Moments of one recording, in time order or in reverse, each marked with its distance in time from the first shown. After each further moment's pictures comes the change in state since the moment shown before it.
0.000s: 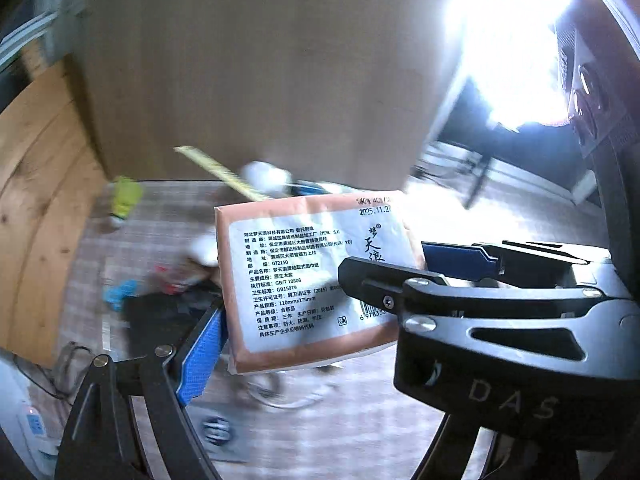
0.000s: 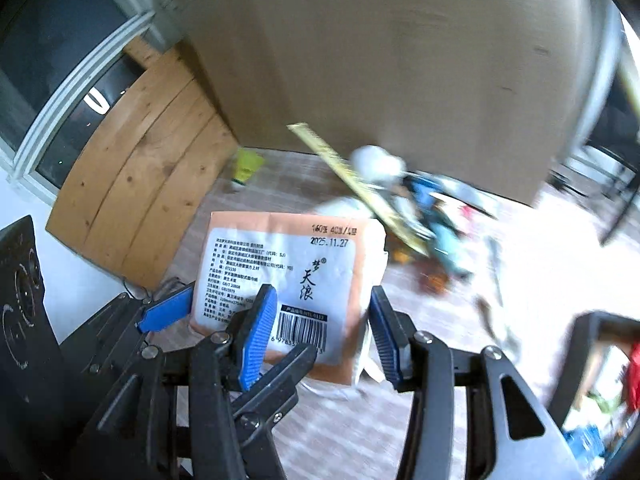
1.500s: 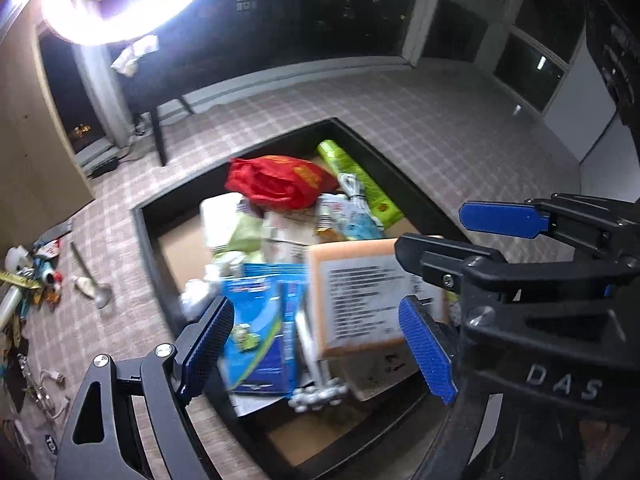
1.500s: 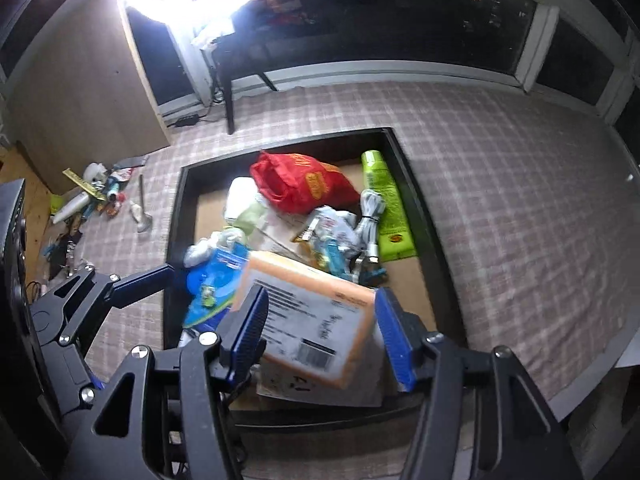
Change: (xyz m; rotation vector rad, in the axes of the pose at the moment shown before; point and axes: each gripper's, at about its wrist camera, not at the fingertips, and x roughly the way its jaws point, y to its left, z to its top) left arm 0.018 -0.357 -0.097 0.481 0.094 -0.234; right arm -0.201 -0.275 -0.231 0.362 -0.111 -0.417
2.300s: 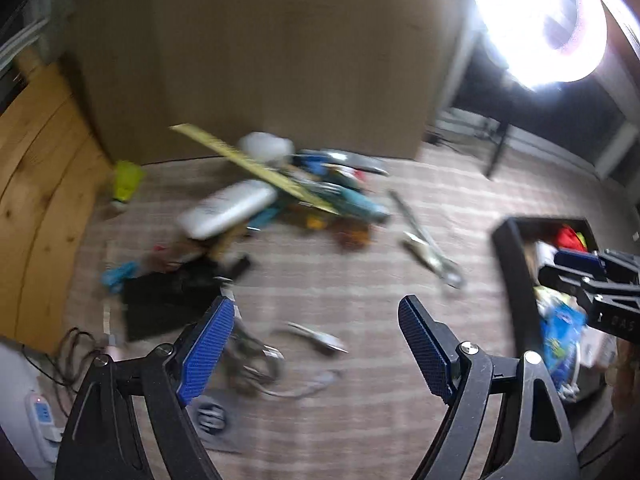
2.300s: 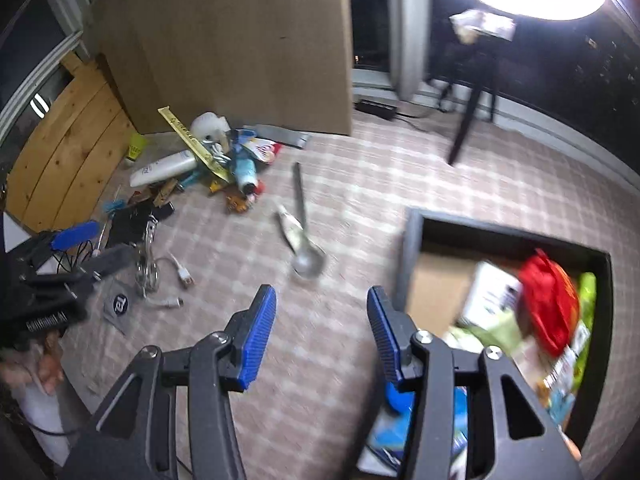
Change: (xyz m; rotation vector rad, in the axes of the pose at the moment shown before) left arm -0.073 0.350 -0.094 -0.498 -0.009 0.348; right arm 0.100 0.235 0.077 -0.332 0.082 0.238
